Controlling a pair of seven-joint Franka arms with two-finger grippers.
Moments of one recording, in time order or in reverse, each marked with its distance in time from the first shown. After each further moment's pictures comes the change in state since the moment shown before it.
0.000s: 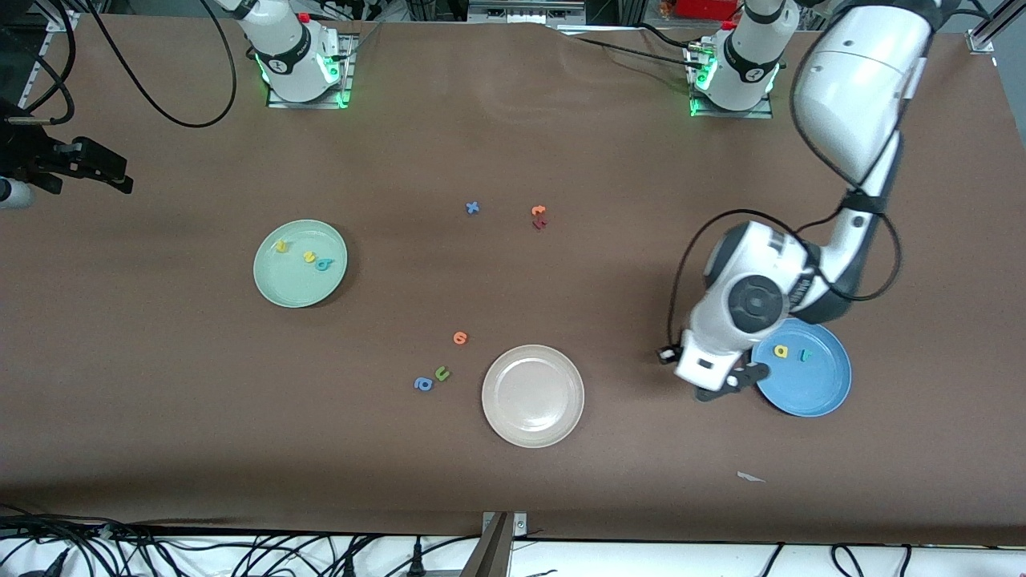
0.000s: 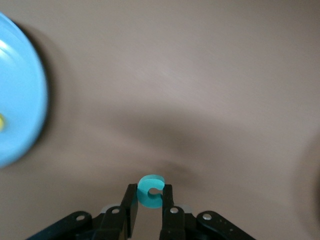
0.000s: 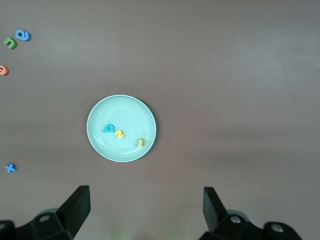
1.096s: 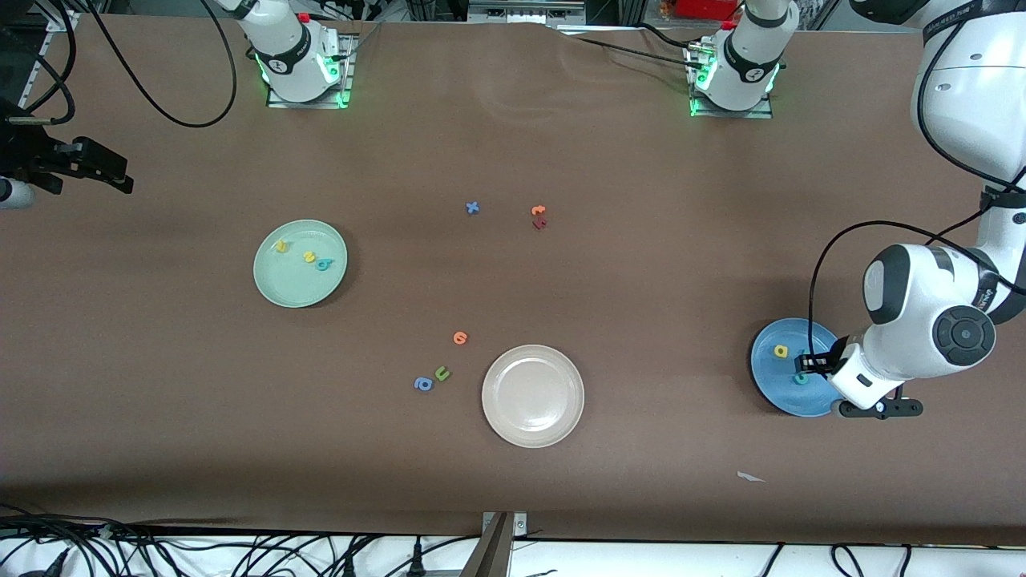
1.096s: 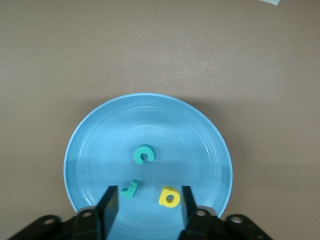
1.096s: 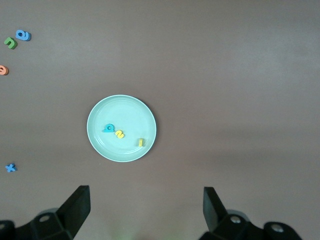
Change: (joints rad) left arm 0.269 -0.004 0.033 0.000 0.000 0.000 0.586; right arm 0.000 0.000 0.001 0.000 0.000 0.000 0.000
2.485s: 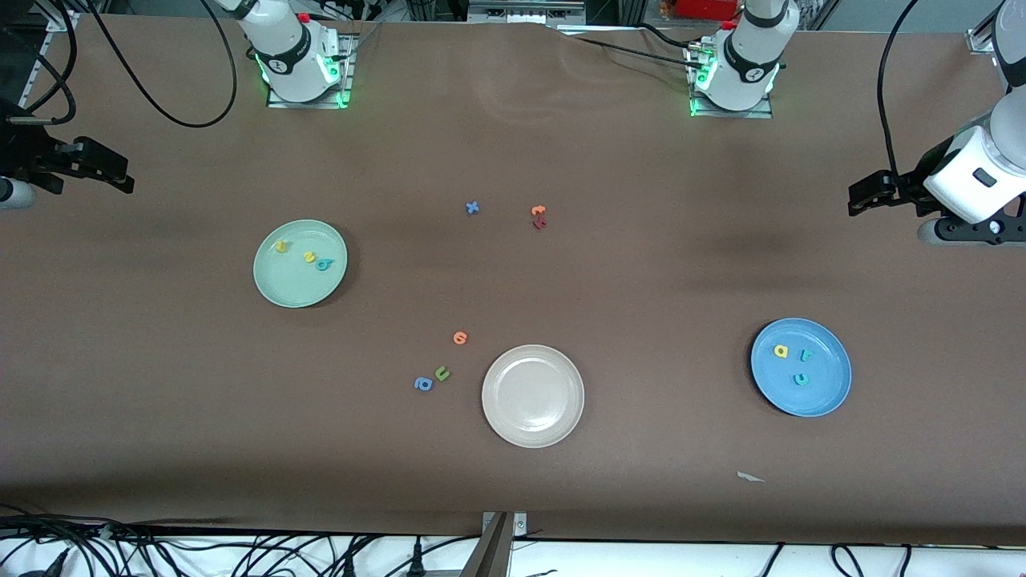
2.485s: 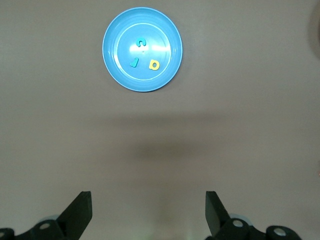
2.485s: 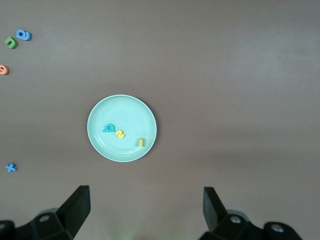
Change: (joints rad) left arm -0.228 -0.678 0.227 -0.213 -0.210 -0.523 0.115; right arm 0.000 0.000 0.002 0.000 0.000 0.000 0.000
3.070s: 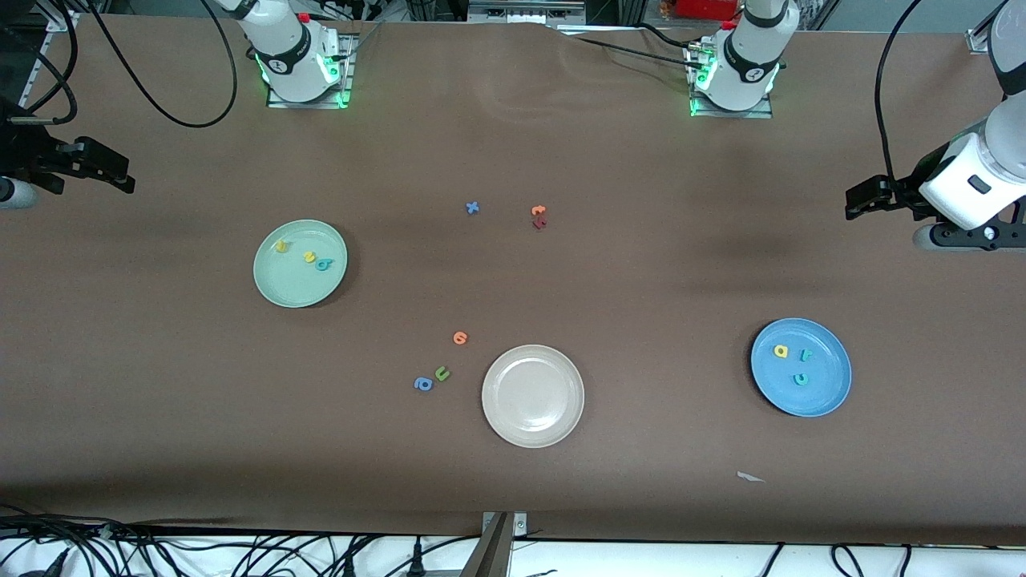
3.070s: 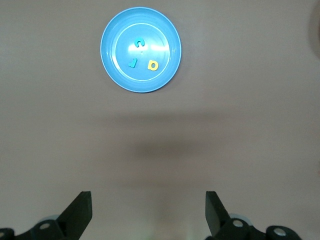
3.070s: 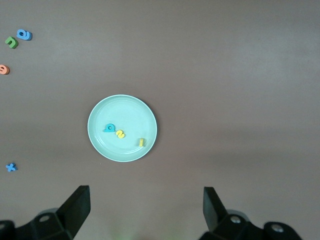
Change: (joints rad) left arm -0.004 0.016 -0.003 0.008 0.000 0.002 0.001; right arm 0.000 0.000 0.002 0.000 0.000 0.000 0.000
